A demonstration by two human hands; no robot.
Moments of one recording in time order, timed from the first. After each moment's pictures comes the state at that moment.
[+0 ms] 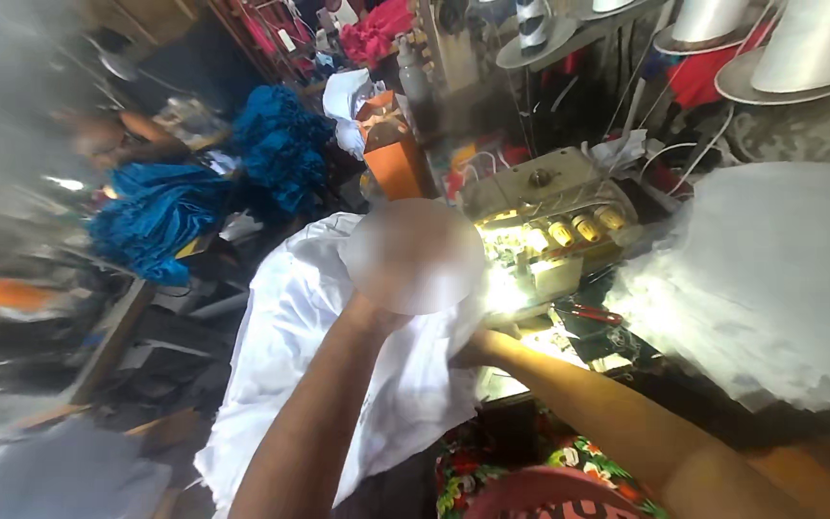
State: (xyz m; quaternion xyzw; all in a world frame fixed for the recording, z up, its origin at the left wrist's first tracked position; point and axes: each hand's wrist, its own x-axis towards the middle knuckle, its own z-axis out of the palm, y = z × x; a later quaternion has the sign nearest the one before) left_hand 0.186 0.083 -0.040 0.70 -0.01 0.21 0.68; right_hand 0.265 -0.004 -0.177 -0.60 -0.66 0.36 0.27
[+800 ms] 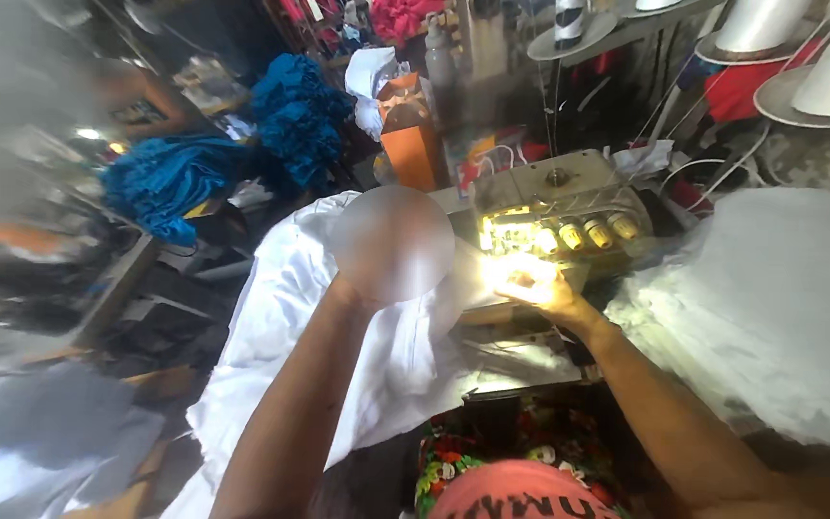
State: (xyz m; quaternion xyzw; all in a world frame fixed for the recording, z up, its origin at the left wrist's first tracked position) left_hand 0.173 0.102 -0.050 0.67 0.00 0.20 0.72; right_hand 0.375 -0.040 -0.214 -0.55 -0.57 0.19 0.58
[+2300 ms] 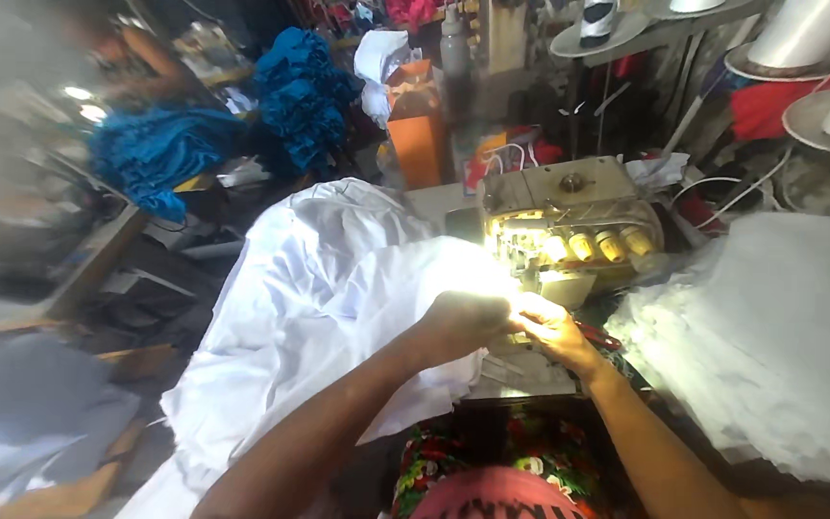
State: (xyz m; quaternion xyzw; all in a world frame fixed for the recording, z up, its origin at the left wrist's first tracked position) left_hand 0.192 0.054 -0.117 0.94 0.08 0.07 0.33; right_hand 0.363 -0.065 -0.251 -0.54 -0.52 0.29 0.60
